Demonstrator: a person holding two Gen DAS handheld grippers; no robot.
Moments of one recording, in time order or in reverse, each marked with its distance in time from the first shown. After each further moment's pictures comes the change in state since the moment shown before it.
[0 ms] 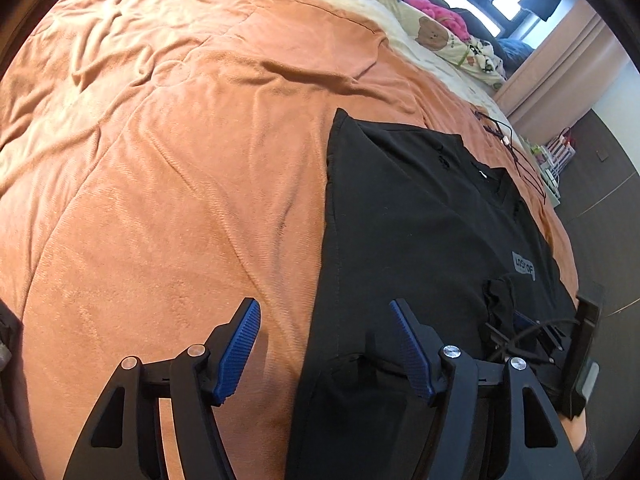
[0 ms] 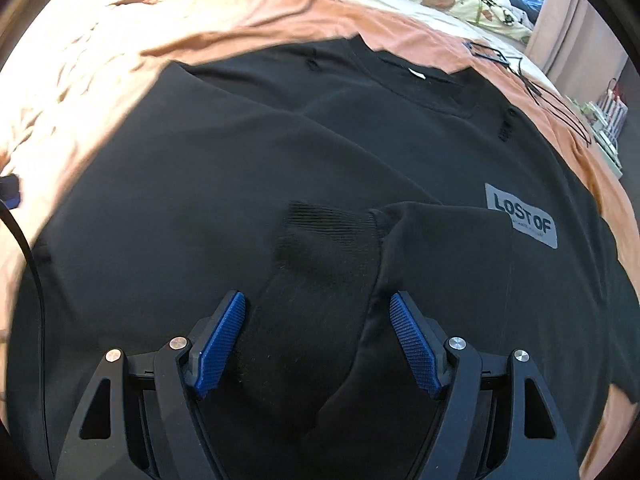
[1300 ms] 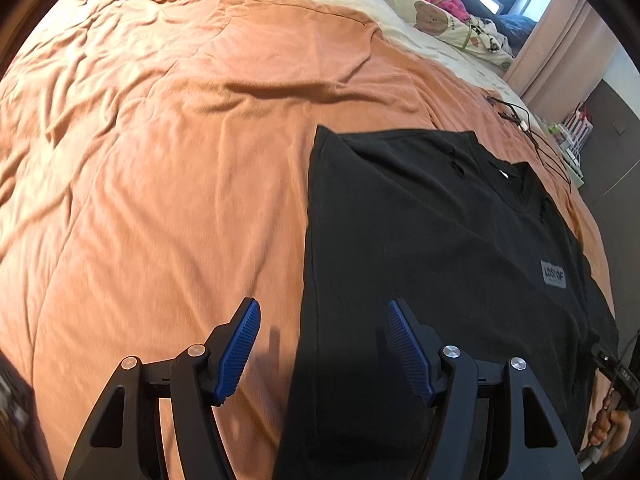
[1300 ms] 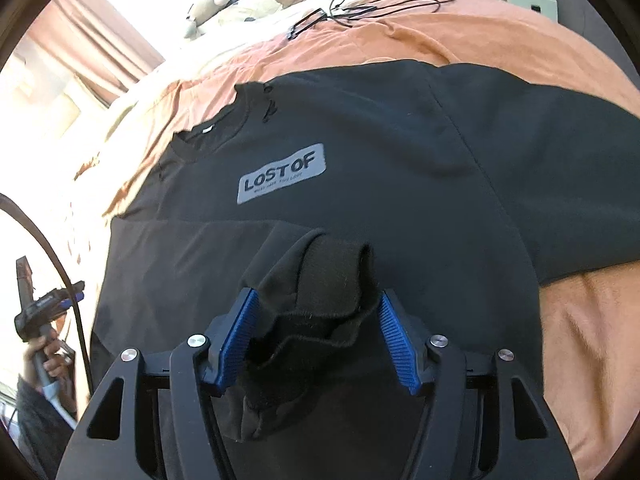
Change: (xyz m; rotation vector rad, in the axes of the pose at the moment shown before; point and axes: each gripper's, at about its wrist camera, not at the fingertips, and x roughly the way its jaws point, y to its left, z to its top) left arm 0.043 -0.036 0.047 0.094 0.008 0.111; right arm -0.015 -0.243 -0.083 0.552 -0.095 0.272
